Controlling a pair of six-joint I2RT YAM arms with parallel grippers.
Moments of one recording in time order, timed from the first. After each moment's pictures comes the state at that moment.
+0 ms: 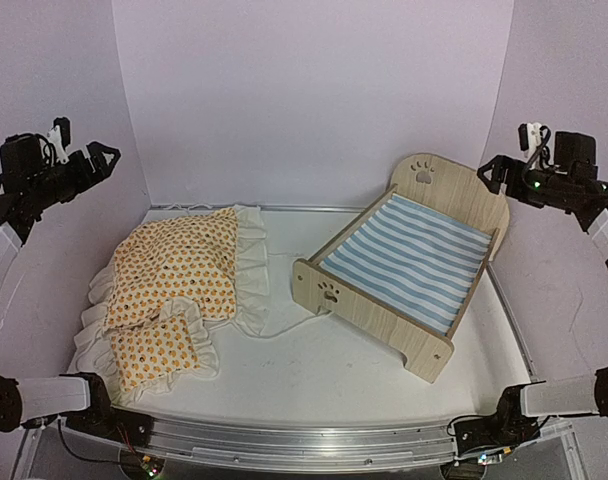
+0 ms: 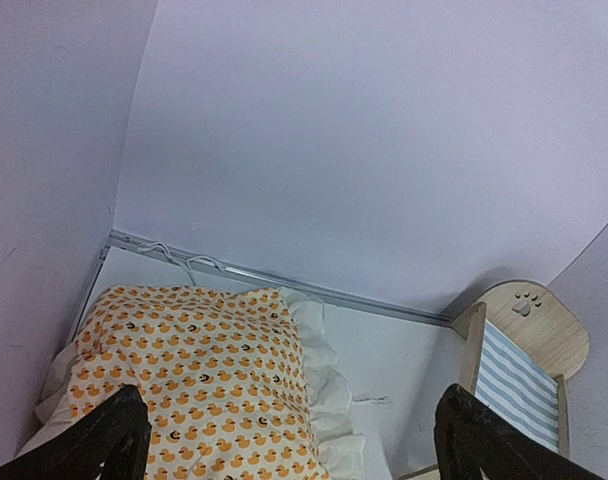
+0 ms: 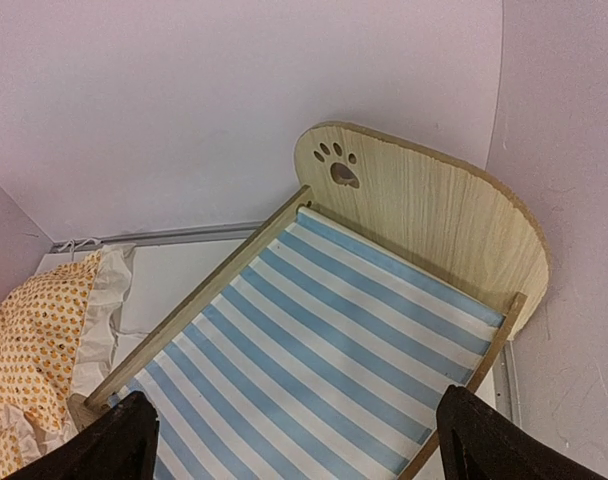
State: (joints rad) left arm 0.11 1.01 1.24 -0.42 0.34 -0.36; right arm -0.02 1.14 1.34 -0.61 -0.25 0.15
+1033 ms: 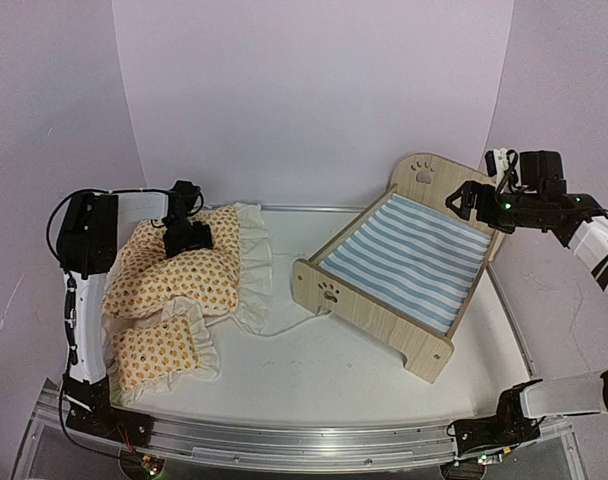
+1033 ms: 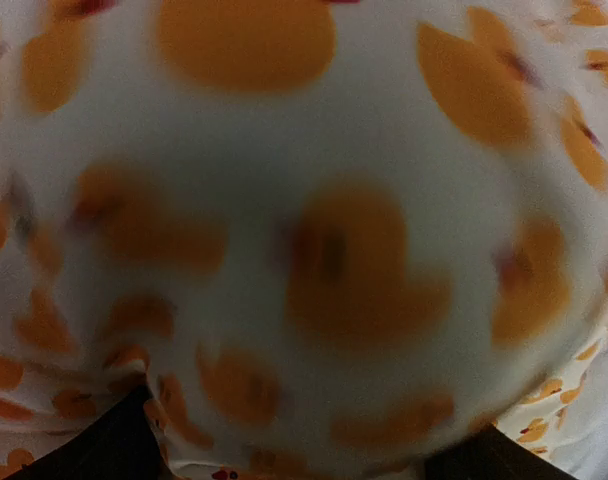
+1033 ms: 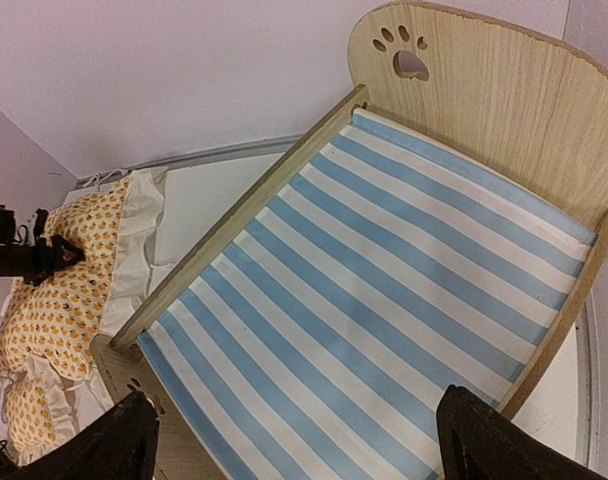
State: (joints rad) left arm -0.23 2.19 1.71 -0.63 -0.06 -0.52; right arm 0.17 1.14 1.20 -0.63 -0.20 0.27
